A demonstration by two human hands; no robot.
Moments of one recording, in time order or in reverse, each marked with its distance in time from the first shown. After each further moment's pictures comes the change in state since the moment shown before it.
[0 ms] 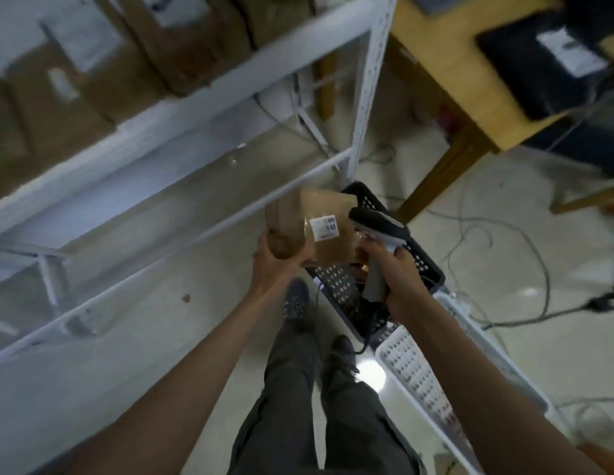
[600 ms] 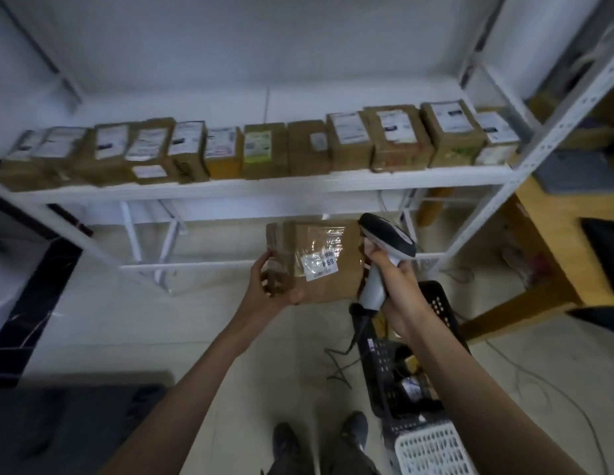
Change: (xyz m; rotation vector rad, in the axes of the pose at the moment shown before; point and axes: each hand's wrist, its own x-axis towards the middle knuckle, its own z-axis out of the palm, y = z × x) left_hand -0.228 -0.019 -0.217 -0.399 0.214 0.158; right_hand -0.202 -0.025 0.145 -0.118 -0.514 -0.194
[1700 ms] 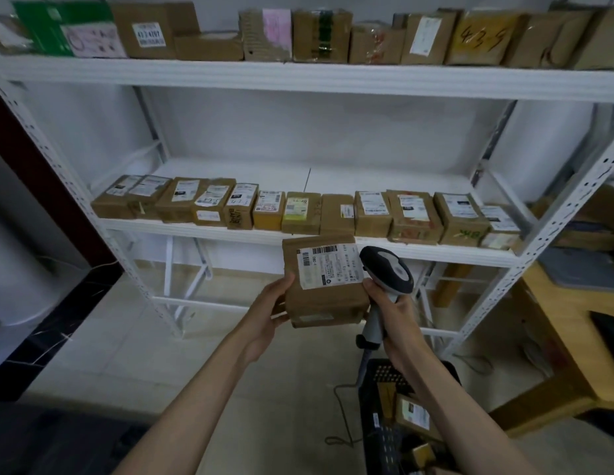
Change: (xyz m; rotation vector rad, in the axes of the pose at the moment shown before) left_hand -0.058 0.071 -0.009 -0.327 0.072 0.002; right_hand -0.044 -0.017 0.024 -0.092 -0.269 -0.341
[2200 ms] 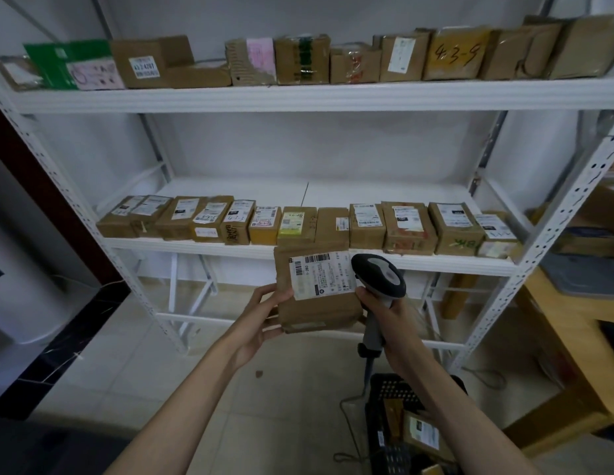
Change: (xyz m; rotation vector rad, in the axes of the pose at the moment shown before) left_hand 0.008 0.004 0.005 0.100 0.021 -0.005; right_hand 0.016 -0.011 -0.024 0.001 -0.040 -0.009
